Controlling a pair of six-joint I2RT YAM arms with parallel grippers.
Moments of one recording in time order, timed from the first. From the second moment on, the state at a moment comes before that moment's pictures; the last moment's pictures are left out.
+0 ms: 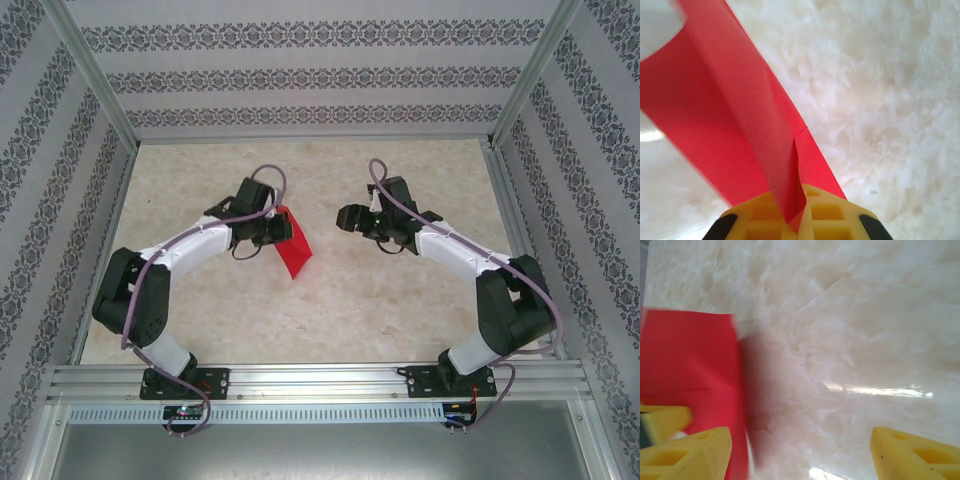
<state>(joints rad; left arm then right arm) -0.46 1.62 1.14 -0.46 0.27 -0.55 0.41 1.54 0.98 -0.24 -0.27 0.60</state>
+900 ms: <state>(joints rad) -0.79 2.19 1.71 -0.96 -0.70 -0.31 0.22 1.23 0.93 -0.41 -0.05 0.67</state>
